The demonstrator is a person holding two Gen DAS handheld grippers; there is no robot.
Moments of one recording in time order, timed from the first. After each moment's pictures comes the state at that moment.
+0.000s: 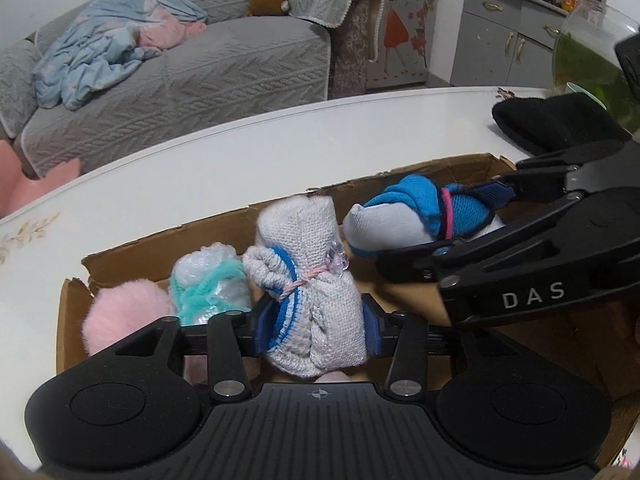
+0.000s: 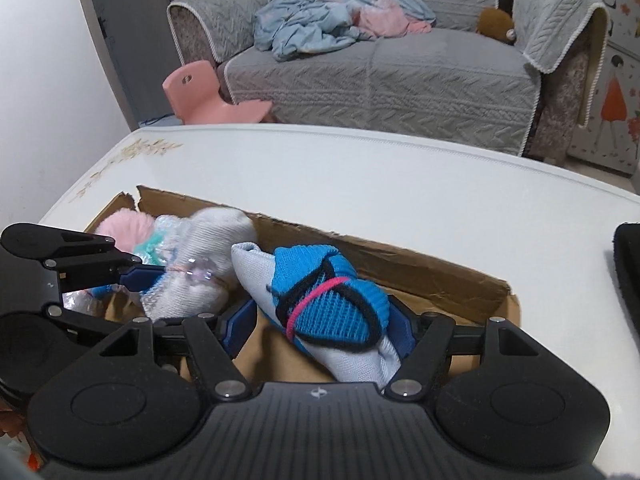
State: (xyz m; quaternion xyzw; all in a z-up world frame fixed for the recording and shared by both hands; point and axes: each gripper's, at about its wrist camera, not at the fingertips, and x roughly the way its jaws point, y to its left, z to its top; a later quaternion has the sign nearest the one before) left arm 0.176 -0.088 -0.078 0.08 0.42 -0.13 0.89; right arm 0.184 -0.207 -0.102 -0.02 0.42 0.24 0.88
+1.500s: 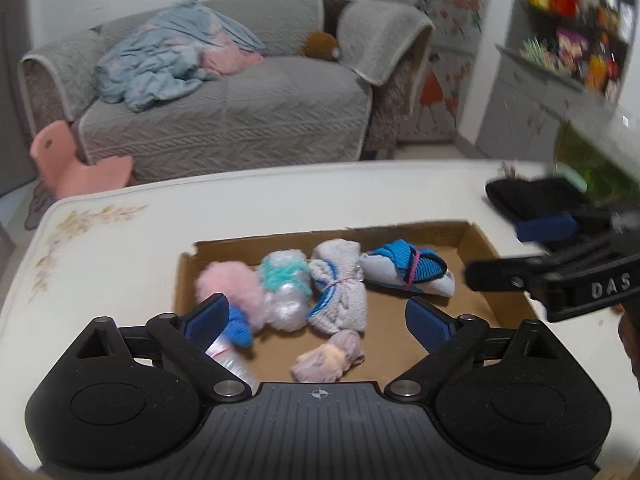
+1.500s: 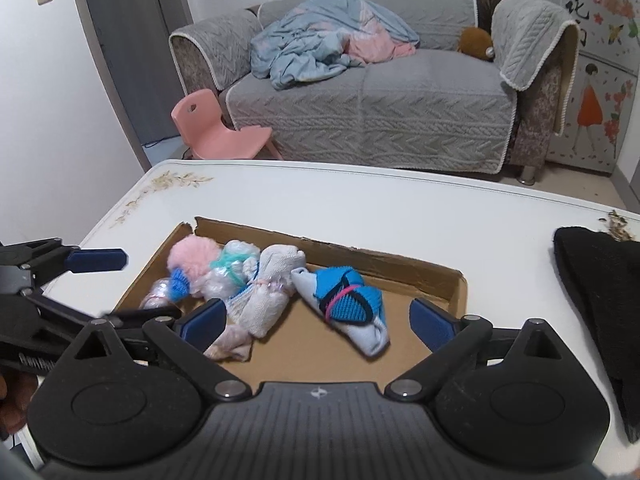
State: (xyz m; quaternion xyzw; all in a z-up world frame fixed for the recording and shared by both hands) left arm 0.091 -0.040 0.009 0.00 0.37 -0.07 0.92; right arm 0.125 -0.213 -0.032 0.00 0.39 0.21 0.89
